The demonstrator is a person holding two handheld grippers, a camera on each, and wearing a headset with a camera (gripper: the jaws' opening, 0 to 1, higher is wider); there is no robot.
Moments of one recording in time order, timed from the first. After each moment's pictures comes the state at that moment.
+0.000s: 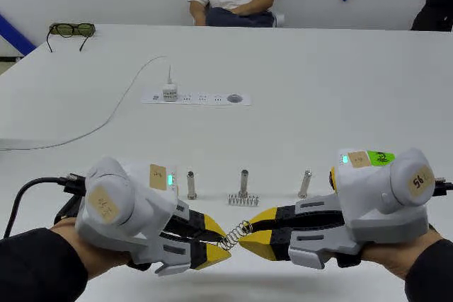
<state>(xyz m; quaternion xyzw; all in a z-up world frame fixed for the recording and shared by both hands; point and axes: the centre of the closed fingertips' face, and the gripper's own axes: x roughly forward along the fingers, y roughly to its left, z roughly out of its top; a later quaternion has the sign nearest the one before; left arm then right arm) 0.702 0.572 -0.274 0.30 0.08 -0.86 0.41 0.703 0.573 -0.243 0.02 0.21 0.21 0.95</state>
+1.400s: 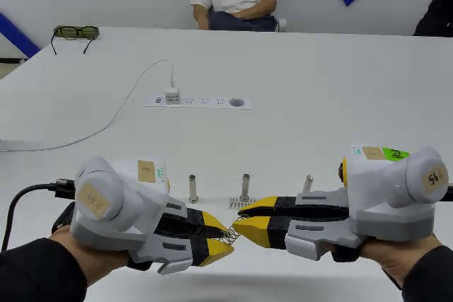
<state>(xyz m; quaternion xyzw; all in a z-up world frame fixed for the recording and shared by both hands) 0.705 0.567 -0.261 0.23 0.10 -0.86 0.45 0.712 0.565 -0.224 0.07 0.16 0.18 0.97</state>
